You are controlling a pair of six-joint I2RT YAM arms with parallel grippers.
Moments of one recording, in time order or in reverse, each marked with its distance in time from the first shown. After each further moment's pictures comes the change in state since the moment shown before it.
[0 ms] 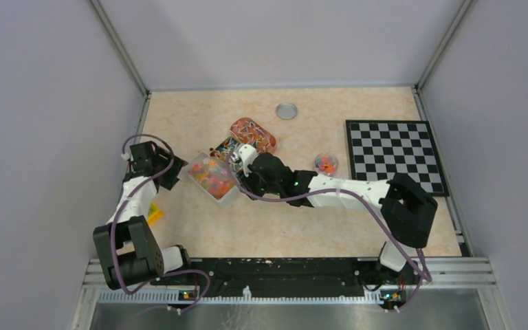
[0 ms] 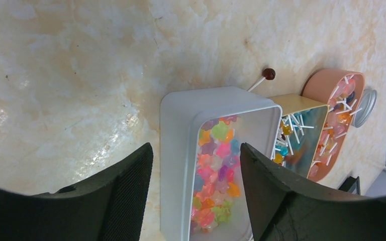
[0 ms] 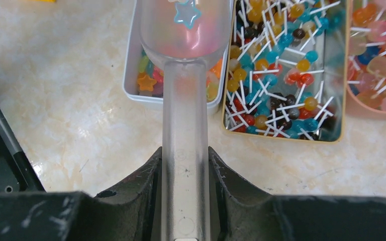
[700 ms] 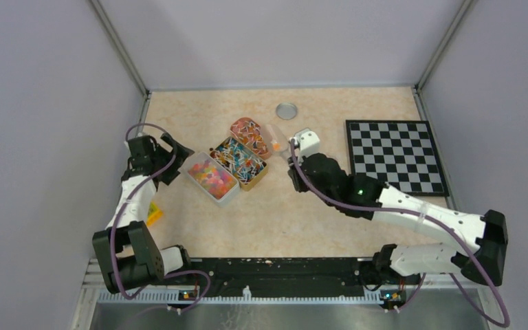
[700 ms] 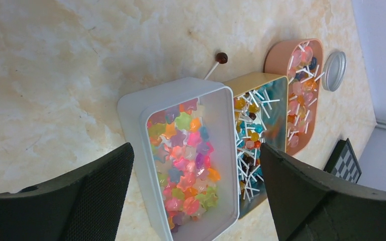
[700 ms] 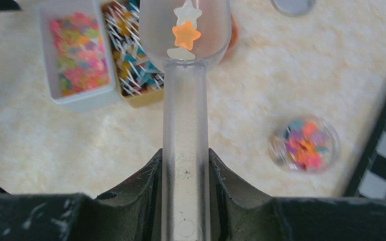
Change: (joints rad) left arm -0.017 -0.028 0.042 0.029 0.113 0.097; right arm 0.000 -0.539 -0.169 -0.245 0.406 0.111
